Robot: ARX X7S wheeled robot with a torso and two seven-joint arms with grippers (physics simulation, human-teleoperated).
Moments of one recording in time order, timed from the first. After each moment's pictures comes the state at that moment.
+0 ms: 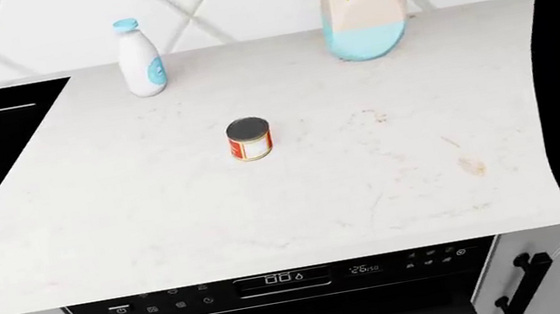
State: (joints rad) left arm -1.54 -0.85 0.17 0.40 -2.10 -0.87 -0.78; right arm 1.86 0.11 -0.27 0.56 -0.28 1.09 -1.23
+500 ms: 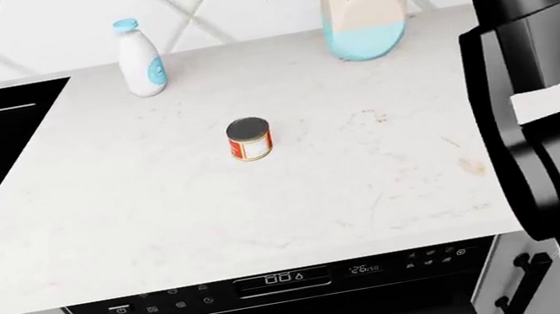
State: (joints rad) left arm -1.52 -0.86 0.17 0.41 -2.11 -0.86 -0.78; right arm 1.78 0.02 -0.33 0.69 -0.11 1.03 -0.99
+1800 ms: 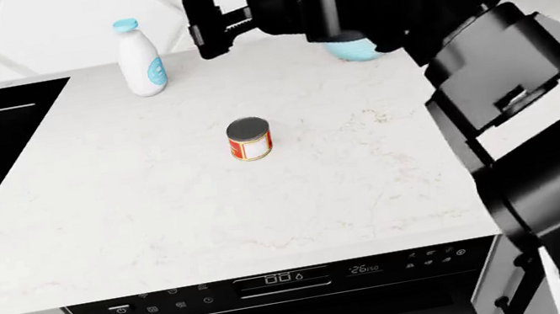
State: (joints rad) left arm -1.51 -0.86 0.18 0.40 -2.09 -0.85 -0.76; right arm 1.74 0.00 -0.84 1.01 1.01 0.76 -0.15
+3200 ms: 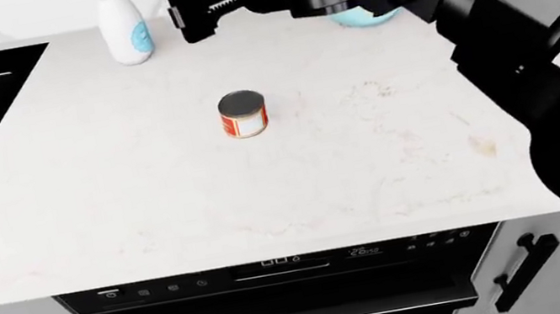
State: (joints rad) left arm -1.60 -0.86 0.23 0.38 -2.11 -0.88 -0.77; right arm 1.95 0.00 -1.59 1.05 1.74 0.58 -0.03
